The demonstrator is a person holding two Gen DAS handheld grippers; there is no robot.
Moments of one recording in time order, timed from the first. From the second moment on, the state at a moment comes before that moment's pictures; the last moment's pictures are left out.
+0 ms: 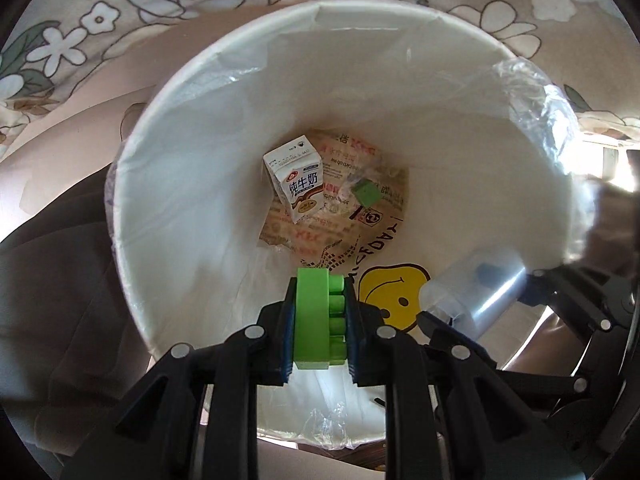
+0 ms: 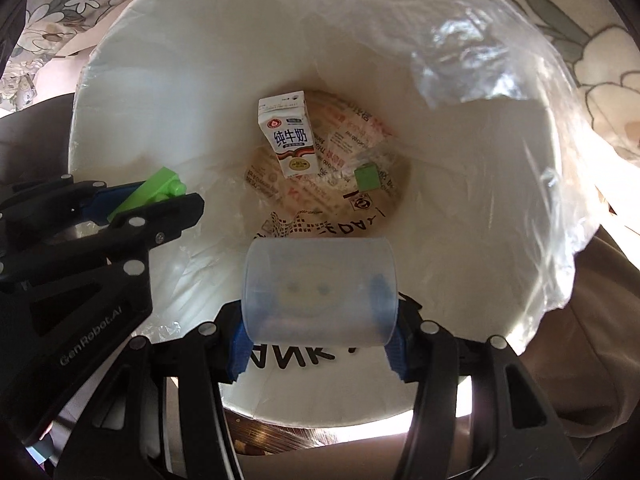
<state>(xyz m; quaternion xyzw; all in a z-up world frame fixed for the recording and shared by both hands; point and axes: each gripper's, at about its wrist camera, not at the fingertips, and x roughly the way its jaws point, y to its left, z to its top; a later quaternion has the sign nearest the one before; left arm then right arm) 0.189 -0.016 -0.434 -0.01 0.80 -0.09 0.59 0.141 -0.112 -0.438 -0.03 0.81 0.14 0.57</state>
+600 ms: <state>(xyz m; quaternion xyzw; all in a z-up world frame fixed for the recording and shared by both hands) 0.192 -0.018 -0.446 0.00 0.80 -0.08 0.59 0.141 -0.102 -0.454 -0.04 0.81 0.13 0.57</state>
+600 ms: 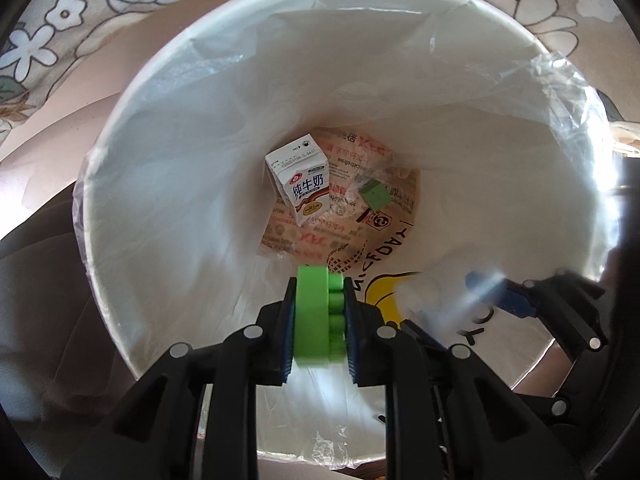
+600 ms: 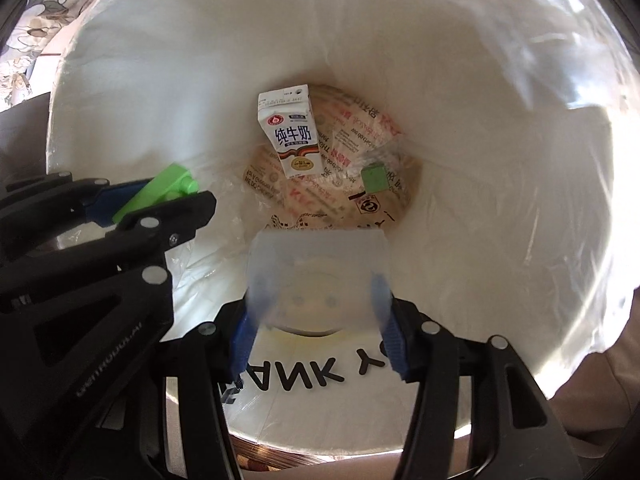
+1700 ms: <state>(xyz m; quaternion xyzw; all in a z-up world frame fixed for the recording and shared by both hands) 0.171 -0.014 -0.345 0.03 0.76 -0.13 0.63 0.124 -0.128 -0.345 0.00 0.77 0.18 0.61</state>
